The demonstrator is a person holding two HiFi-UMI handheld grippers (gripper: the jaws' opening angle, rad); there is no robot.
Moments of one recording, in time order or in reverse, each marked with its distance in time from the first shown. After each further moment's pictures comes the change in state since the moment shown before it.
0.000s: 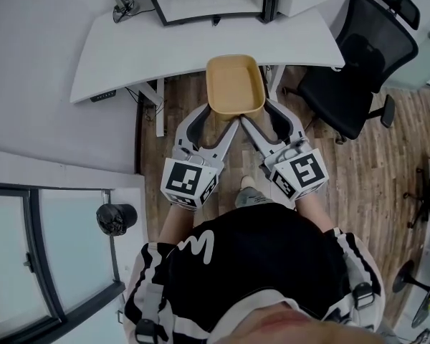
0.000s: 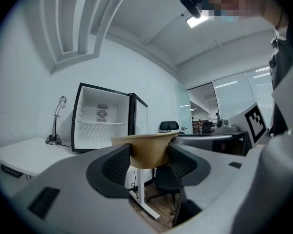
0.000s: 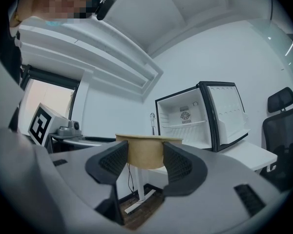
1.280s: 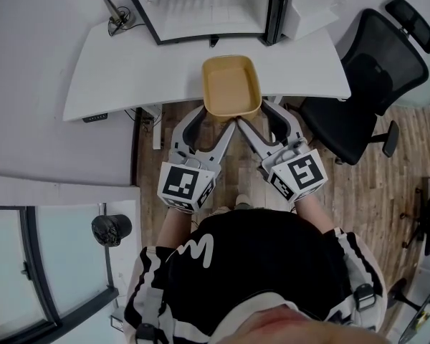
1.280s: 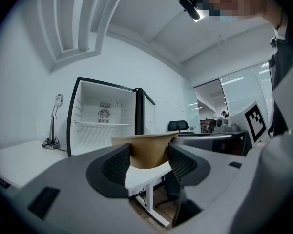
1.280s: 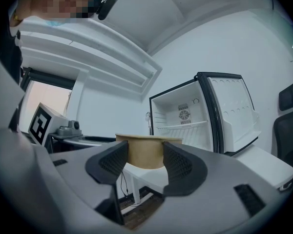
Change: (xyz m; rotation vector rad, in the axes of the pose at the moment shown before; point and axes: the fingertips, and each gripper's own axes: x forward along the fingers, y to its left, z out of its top) left arm 0.105 0.055 0.000 0.006 -0.010 0.056; right arm 0.078 -0.093 0.004 -0.010 0.001 0.065
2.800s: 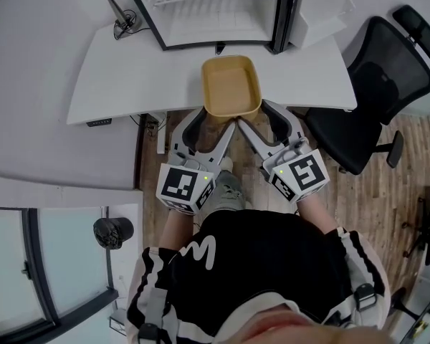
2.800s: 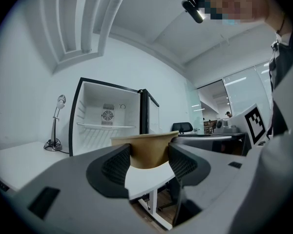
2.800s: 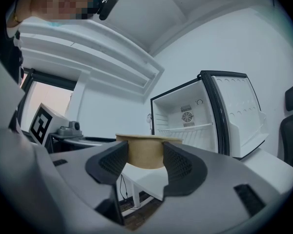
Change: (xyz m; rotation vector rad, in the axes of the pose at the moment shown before) left arm 0.014 0.021 0.006 -0.006 -0.023 0.033; right arm 0.024 -0.011 0.007 -0.014 -0.021 0.039
